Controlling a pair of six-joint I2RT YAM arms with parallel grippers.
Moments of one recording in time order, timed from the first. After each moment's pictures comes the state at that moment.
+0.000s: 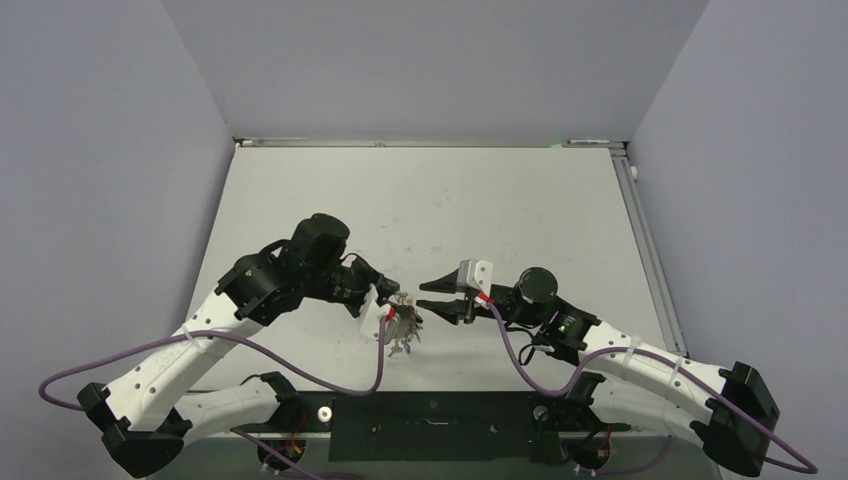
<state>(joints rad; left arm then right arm) -0.80 1.03 1.21 -0.93 0.51 1.27 0.92 0.94 0.55 0.40 -0.47 -0.18</state>
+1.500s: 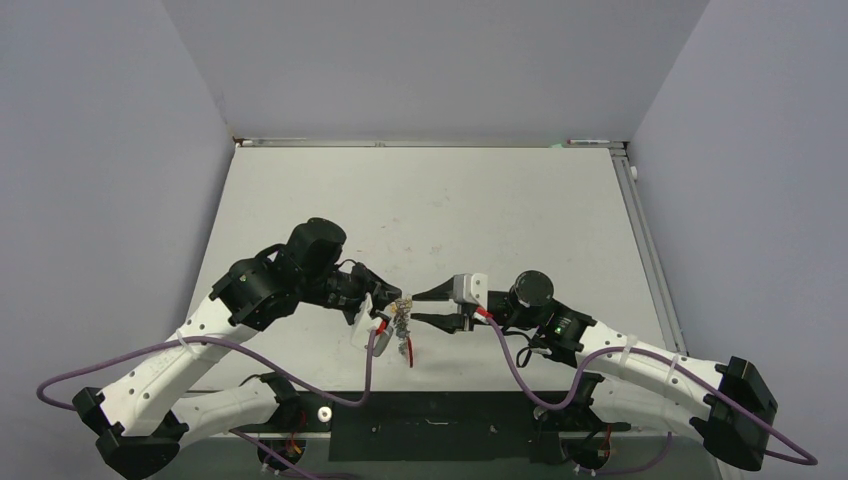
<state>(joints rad) -0.82 1.00 1.21 -0.95 0.57 1.35 0.96 0.96 0.55 0.44 -0.56 -0.25</state>
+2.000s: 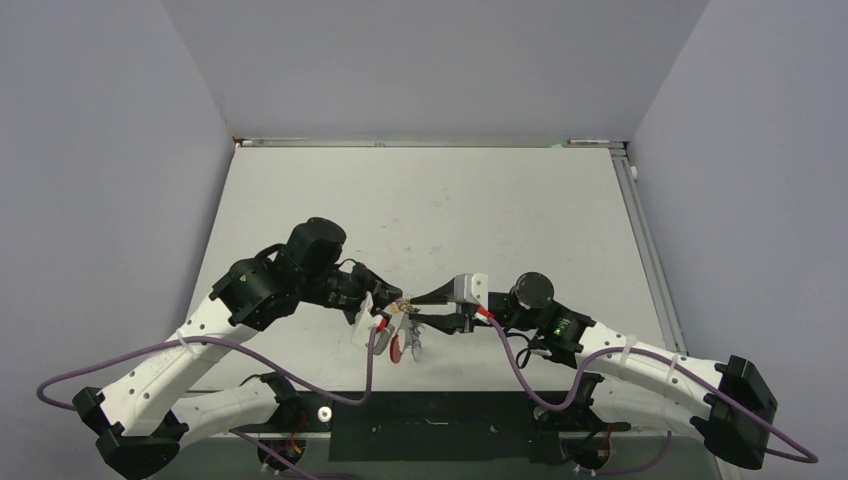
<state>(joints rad) -0.82 1.00 1.21 -0.94 0.57 1.32 0.98 0.96 0.55 0.46 -0.57 -0.22</state>
